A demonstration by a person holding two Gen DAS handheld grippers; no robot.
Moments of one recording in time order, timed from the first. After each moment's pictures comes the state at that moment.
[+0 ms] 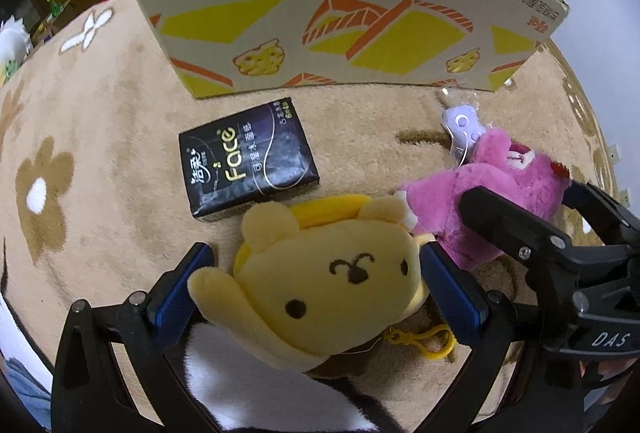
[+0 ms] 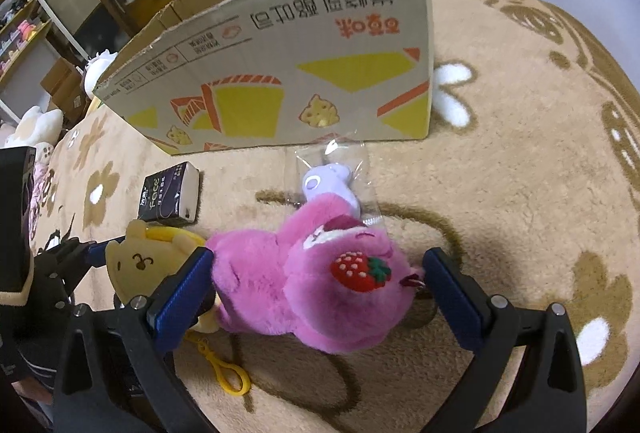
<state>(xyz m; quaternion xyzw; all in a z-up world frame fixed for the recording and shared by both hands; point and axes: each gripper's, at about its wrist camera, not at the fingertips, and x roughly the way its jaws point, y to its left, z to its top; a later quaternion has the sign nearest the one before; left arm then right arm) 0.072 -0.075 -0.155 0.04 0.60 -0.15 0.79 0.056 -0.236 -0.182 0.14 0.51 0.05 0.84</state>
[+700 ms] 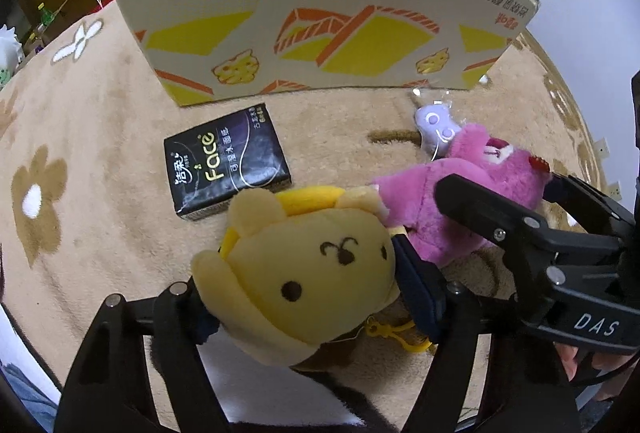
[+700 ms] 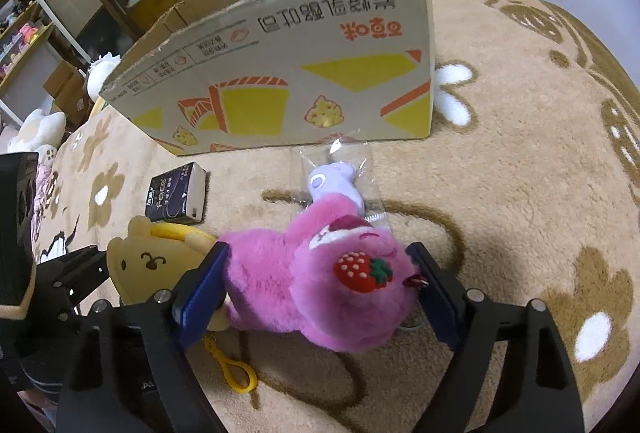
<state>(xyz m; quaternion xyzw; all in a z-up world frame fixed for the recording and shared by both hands) 0.064 -0.072 -0.148 0.05 0.58 -0.17 0.79 0.051 -0.237 -0.175 0.14 0.51 0.06 0.85</state>
